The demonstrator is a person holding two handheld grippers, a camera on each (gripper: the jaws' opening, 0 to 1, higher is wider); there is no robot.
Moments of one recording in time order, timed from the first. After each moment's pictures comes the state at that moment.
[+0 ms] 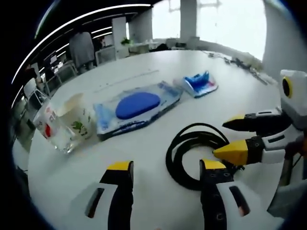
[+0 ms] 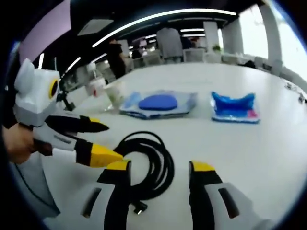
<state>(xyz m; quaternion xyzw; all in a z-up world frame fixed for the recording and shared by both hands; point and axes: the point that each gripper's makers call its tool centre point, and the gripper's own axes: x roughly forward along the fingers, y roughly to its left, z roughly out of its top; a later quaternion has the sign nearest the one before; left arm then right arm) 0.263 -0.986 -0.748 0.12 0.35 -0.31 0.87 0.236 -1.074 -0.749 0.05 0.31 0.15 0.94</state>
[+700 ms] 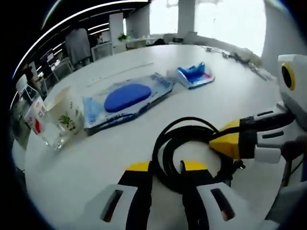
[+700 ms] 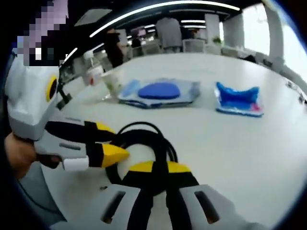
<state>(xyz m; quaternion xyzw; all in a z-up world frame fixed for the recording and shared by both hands) 0.261 -0.995 -0.761 0.12 0.37 -0.30 0.87 0.233 -1.065 -0.762 0.08 0.36 0.13 0.92</state>
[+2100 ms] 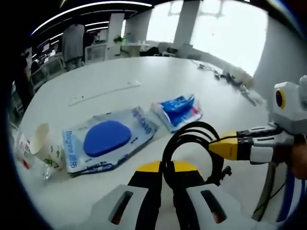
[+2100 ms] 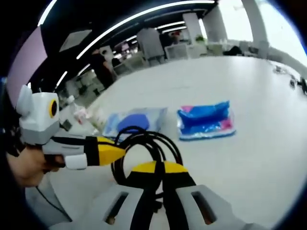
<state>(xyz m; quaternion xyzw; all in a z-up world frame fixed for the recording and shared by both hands) 0.300 -1.080 -0.712 0.05 0.37 -0.37 0.85 0.265 -1.144 -0.706 0.12 0.34 0.11 0.92</state>
